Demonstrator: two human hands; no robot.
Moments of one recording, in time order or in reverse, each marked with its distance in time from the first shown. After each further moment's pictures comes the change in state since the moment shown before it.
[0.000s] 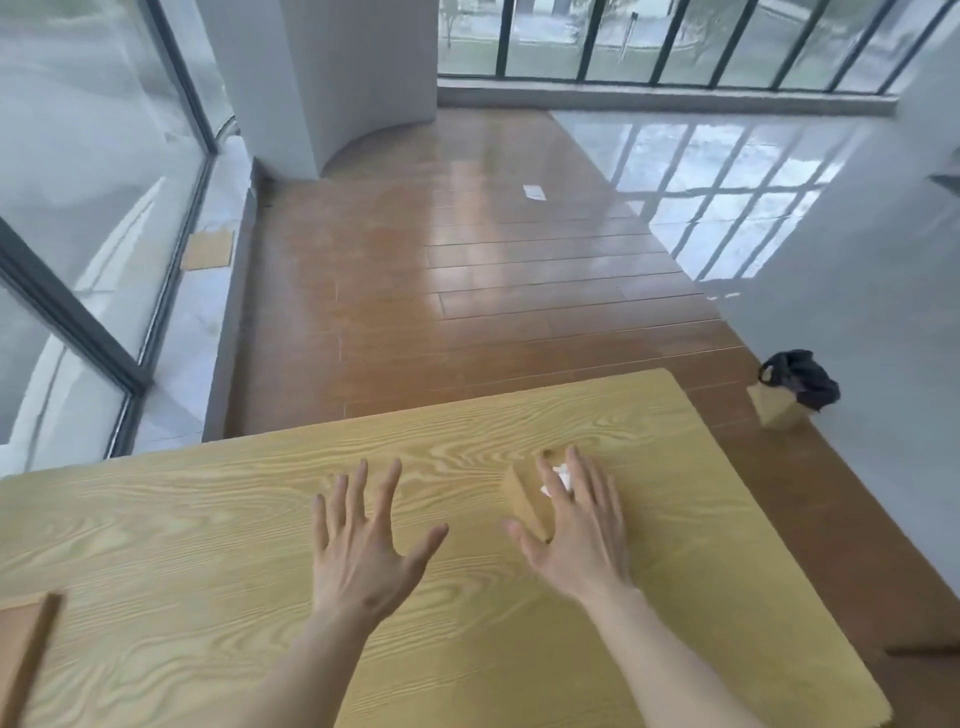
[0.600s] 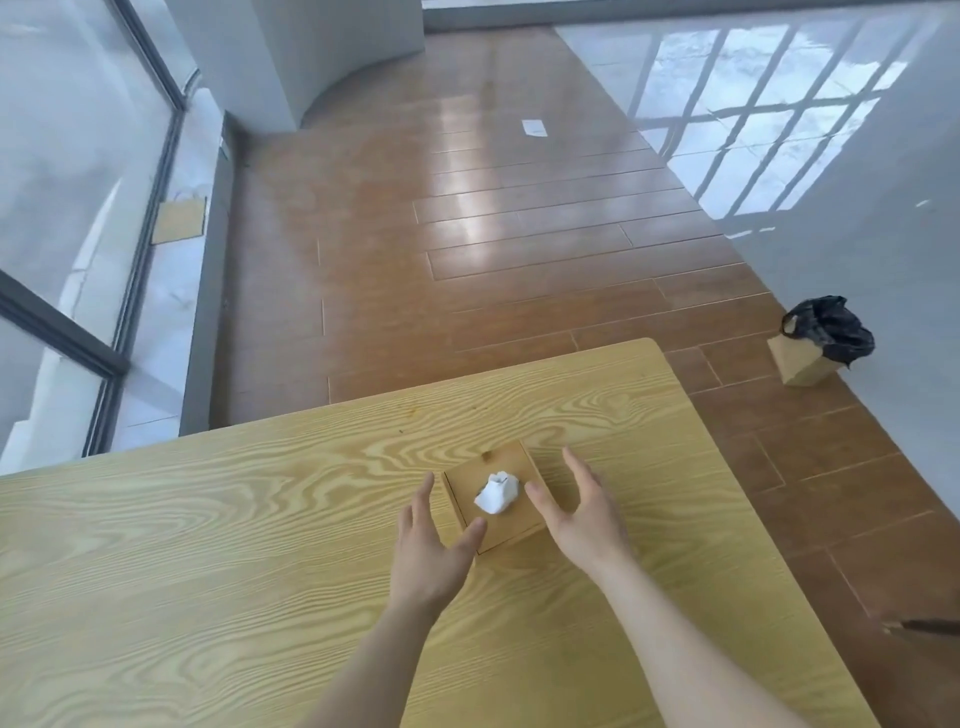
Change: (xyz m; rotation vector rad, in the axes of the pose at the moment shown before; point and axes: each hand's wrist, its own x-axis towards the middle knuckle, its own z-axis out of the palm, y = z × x) left_hand 0.037 0.142 0.103 -0.623 -0.256 -0.325; right_hand 0.064 0.129 0.019 0.740 -0.195 0.328
